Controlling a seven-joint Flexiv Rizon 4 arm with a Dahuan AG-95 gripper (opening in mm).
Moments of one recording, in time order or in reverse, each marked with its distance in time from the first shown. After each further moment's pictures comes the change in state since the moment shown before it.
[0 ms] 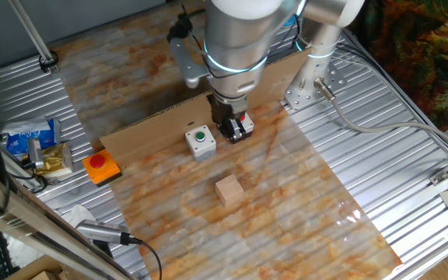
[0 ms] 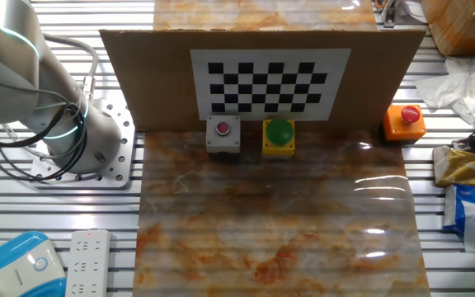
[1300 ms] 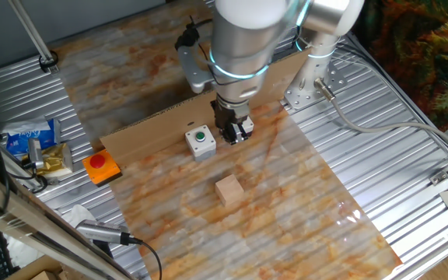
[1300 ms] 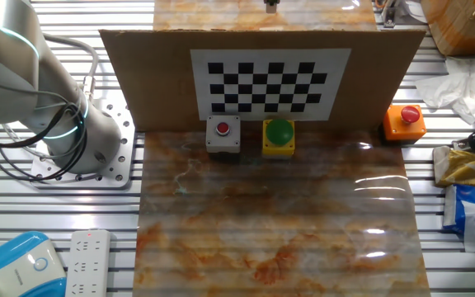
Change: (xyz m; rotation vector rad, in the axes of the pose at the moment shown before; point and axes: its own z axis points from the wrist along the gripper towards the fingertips) arm 0.007 0.001 0.025 -0.052 0.009 0.016
